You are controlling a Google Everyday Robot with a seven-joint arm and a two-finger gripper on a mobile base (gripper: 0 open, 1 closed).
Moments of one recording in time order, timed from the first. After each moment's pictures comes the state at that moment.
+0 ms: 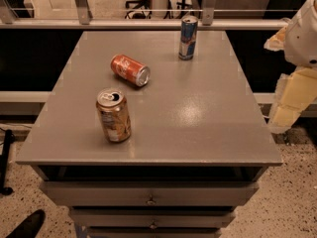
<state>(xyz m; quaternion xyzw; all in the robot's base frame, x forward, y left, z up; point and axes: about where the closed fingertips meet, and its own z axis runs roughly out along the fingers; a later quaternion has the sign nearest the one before) 0.438 -0.217 0.976 -0.60 0.78 -0.03 0.16</state>
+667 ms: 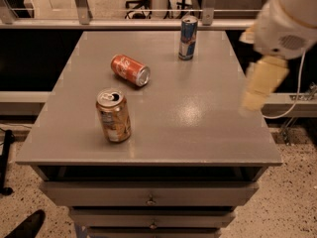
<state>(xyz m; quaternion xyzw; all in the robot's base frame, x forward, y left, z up) 0.478 -0.181 0.971 -0.61 0.77 -0.02 0.17</state>
